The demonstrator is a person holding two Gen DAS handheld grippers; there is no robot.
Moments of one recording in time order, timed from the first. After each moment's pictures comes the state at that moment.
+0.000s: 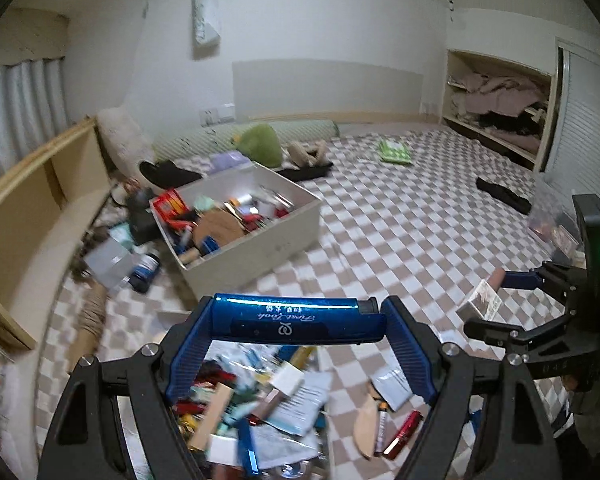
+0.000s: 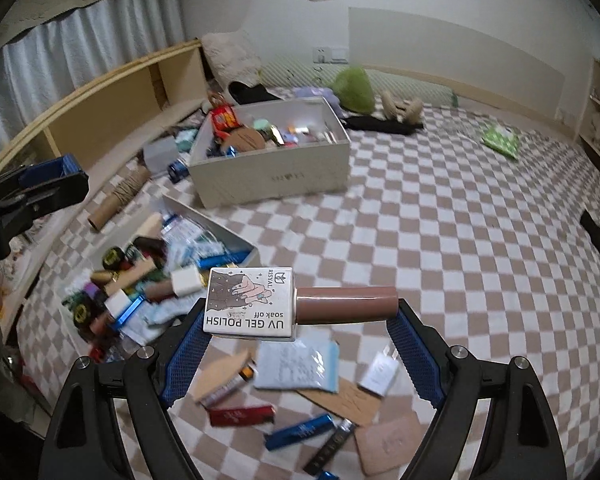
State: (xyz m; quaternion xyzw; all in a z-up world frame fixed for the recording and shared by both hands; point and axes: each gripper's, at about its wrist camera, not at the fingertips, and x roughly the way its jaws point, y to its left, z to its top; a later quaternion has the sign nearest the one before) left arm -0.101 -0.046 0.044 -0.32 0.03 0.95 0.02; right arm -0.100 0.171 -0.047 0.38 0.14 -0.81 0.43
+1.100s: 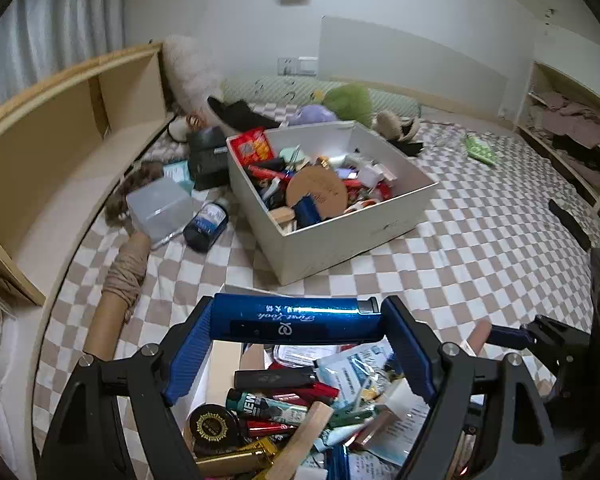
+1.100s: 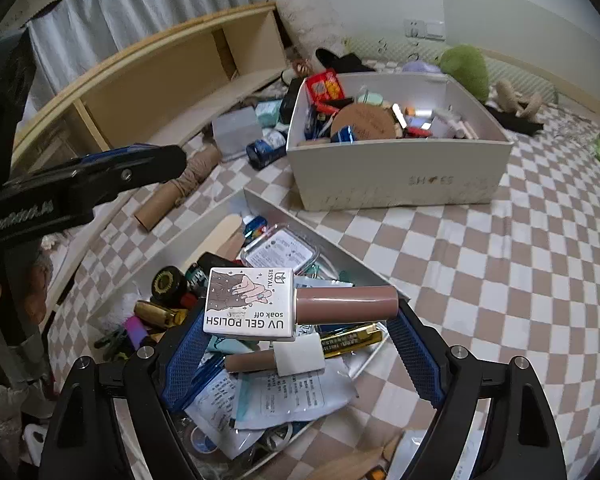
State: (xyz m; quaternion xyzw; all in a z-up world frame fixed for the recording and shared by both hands) left arm -0.170 -0.166 -0.033 -0.39 -0.05 0.91 -0.08; right arm -0.086 0.007 -0.107 0.42 0.14 -0.72 0.53
